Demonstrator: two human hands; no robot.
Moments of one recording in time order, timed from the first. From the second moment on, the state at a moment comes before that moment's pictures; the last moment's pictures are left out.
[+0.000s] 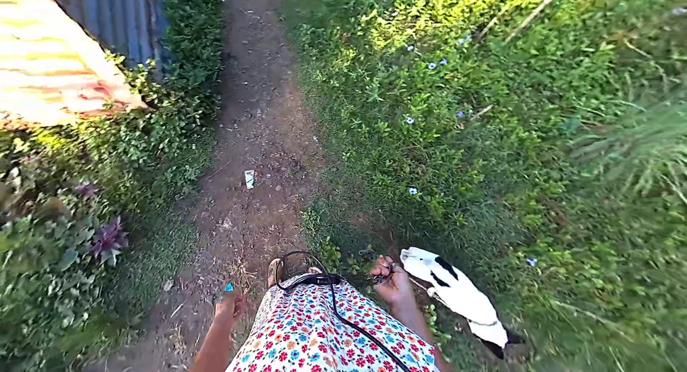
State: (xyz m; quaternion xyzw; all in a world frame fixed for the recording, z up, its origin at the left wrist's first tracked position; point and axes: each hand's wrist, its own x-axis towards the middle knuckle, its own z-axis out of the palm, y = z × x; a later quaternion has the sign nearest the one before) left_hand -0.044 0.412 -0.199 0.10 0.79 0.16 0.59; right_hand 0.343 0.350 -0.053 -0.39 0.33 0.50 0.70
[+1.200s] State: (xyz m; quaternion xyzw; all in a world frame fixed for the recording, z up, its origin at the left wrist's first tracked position) left_hand 0.283 0.425 -0.112 0.83 0.00 -0.32 0.45; right_hand 0.159 0.175 -0.027 -0.28 0.49 0.00 0.82
